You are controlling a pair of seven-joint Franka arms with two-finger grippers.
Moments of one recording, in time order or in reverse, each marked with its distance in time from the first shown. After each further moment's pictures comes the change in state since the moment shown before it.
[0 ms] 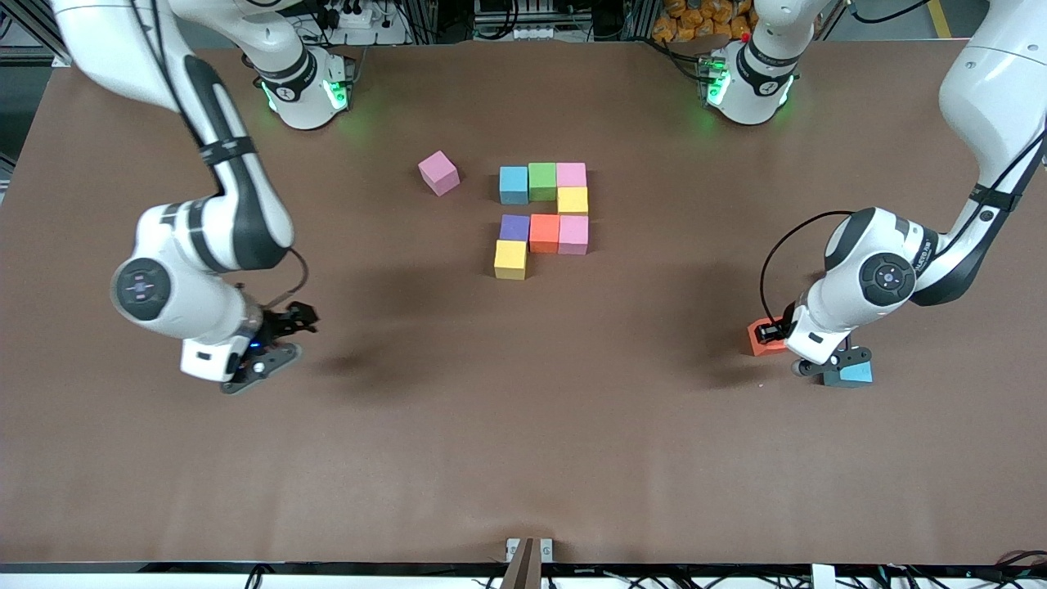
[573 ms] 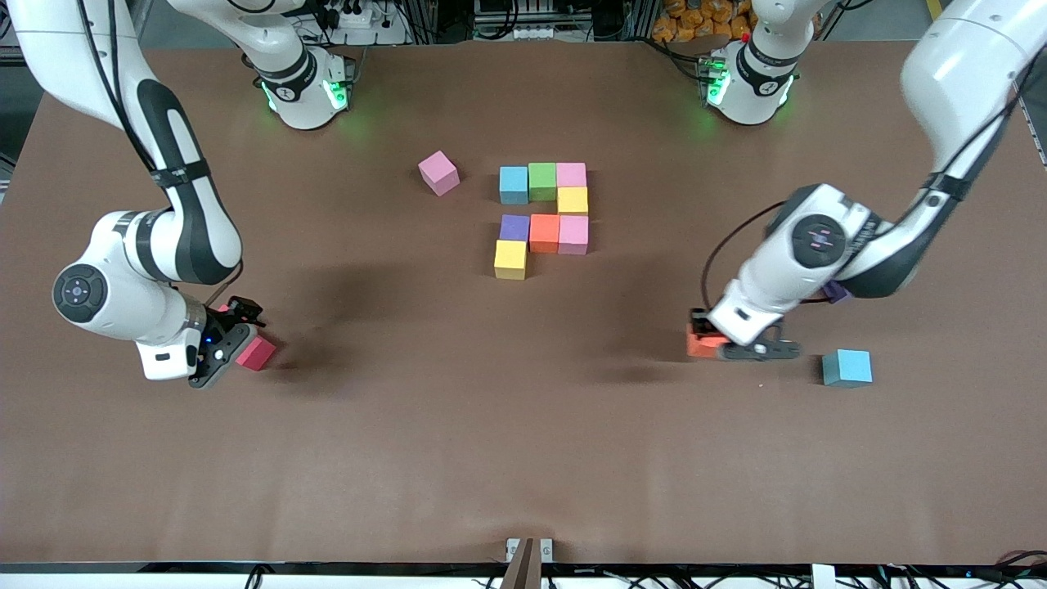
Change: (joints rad) left arm -0.159 -0.019 -0.137 0.055 0.000 0.000 -0.011; right arm -0.135 0.009 0.001 -0.124 -0.001 0.150 -0.476
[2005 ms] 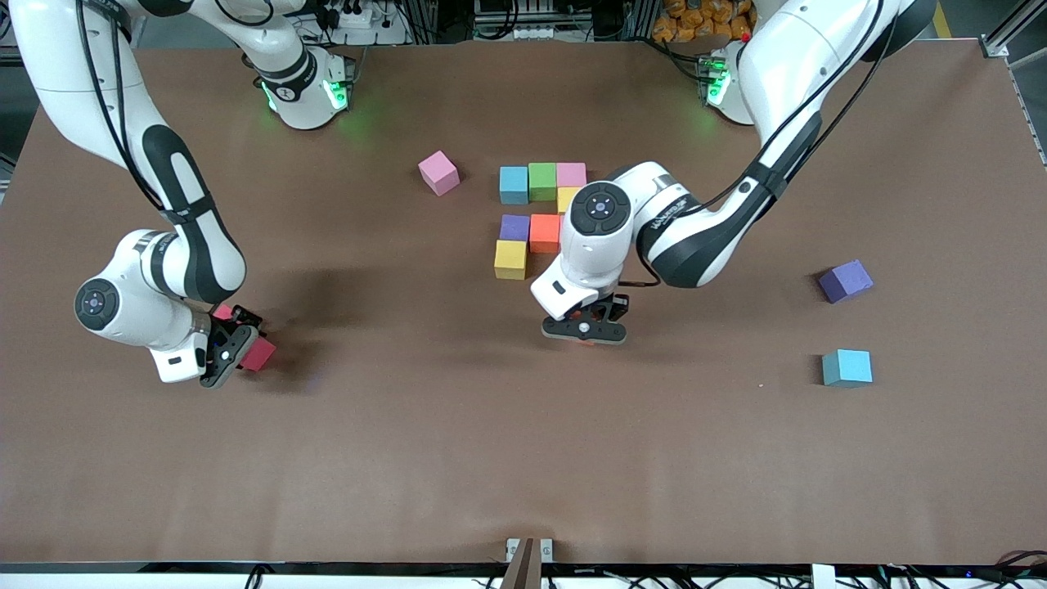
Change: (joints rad) left arm -0.731 0.089 0.353 0.448 -0.153 -0.193 -0.127; right arm -0.048 0.116 0.004 -0.023 0.080 0.138 -0.163
